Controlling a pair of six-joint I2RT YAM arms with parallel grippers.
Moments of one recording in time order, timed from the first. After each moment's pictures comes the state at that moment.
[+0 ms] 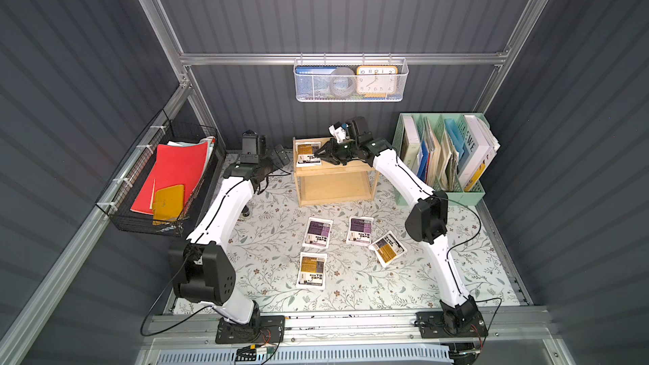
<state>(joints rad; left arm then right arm) -0.09 1.59 1.46 -0.49 -0.05 -0.53 0.51 2.43 2.50 -0.64 -0.64 0.76</state>
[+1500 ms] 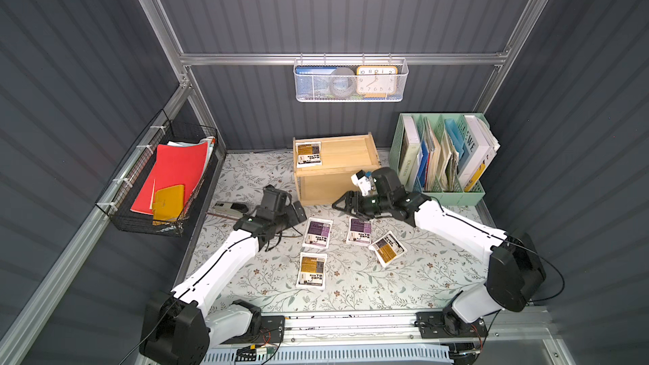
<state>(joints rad) -0.39 1.19 0.81 -0.50 -0.06 -0.73 0.65 1.54 1.08 -0.24 -0.55 0.83</state>
